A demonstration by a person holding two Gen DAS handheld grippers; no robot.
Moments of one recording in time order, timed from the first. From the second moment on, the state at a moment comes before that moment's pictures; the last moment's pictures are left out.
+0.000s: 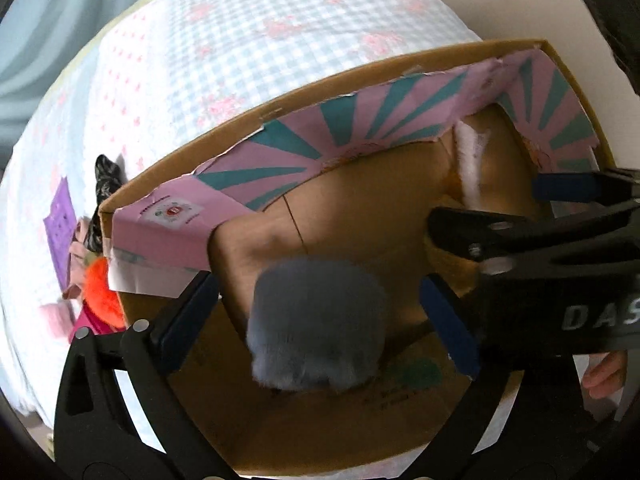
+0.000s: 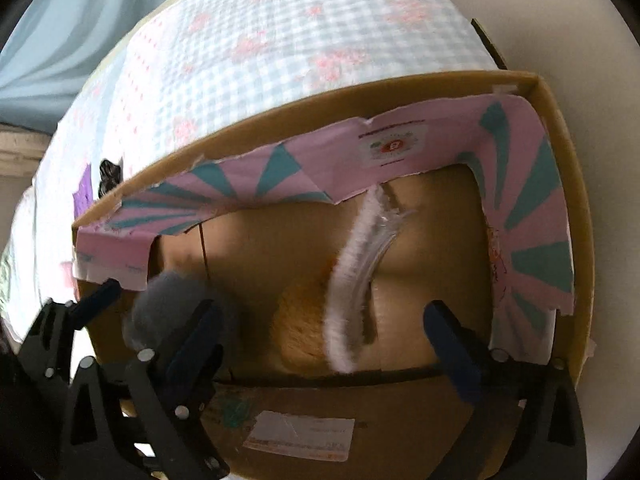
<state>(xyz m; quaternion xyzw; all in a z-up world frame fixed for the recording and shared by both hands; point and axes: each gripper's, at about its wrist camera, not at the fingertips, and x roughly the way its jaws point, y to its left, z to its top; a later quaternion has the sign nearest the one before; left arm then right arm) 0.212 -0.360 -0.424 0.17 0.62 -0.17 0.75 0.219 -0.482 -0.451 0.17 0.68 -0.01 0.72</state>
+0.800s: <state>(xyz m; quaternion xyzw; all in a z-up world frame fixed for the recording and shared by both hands) 0.170 -0.321 -0.301 0.16 0.56 -0.19 0.79 0.160 -0.463 -0.290 0.14 0.59 -0.04 0.80</state>
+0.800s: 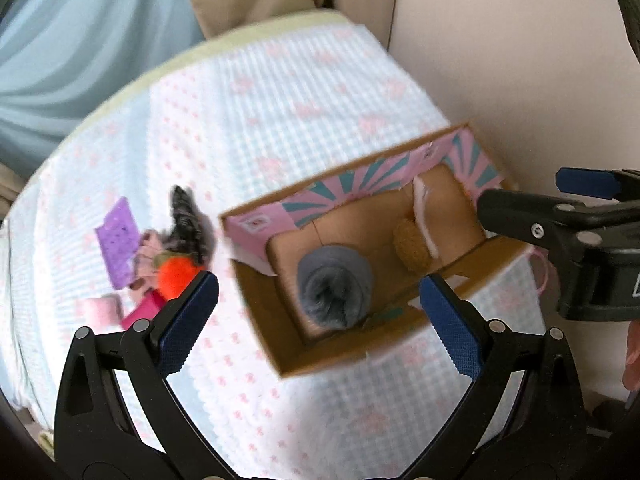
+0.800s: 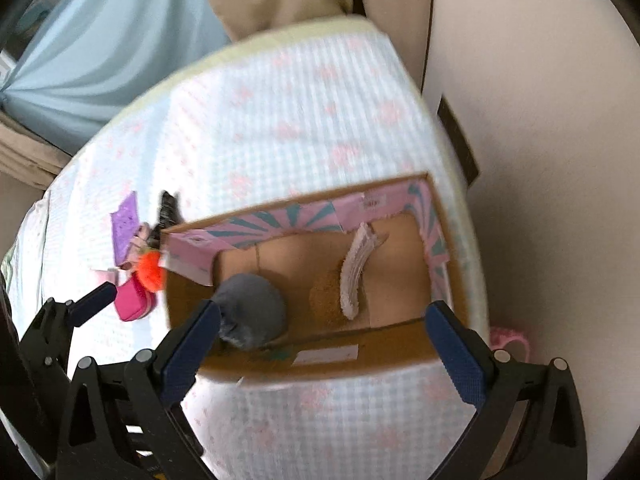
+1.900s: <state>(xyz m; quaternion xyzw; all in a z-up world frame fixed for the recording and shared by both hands) 0.051 -0.007 -0.088 0.03 0.37 -0.10 0.92 0.052 -0.253 -0.117 0.07 0.41 -0.03 0.91</state>
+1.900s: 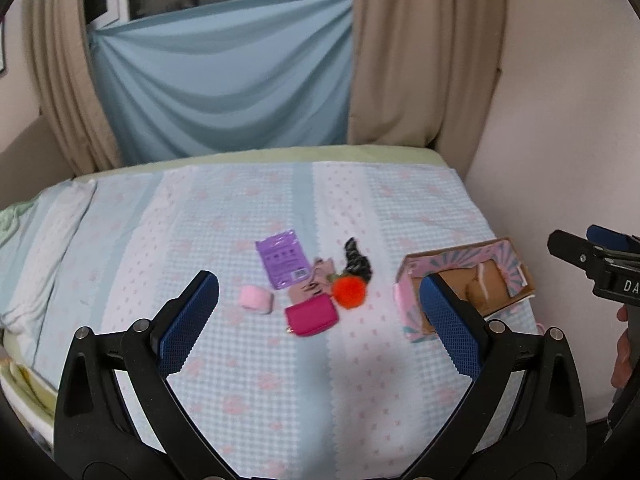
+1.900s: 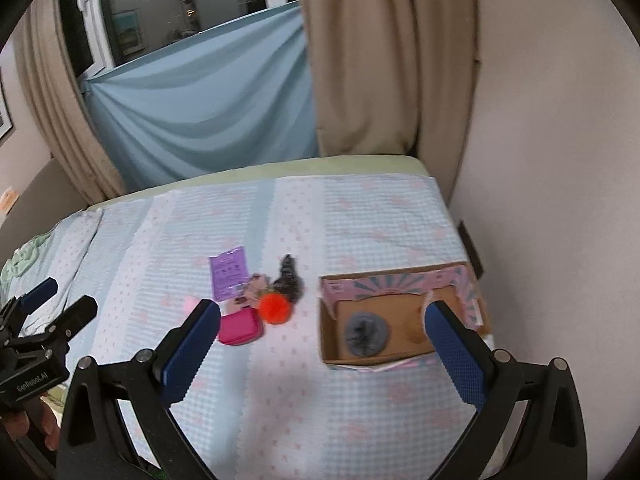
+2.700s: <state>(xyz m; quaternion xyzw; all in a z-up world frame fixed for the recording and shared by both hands) 0.146 0.028 -0.258 0.04 0.47 -0.05 0.88 0.241 -0.186 -0.260 0.01 0.51 0.10 0.86</state>
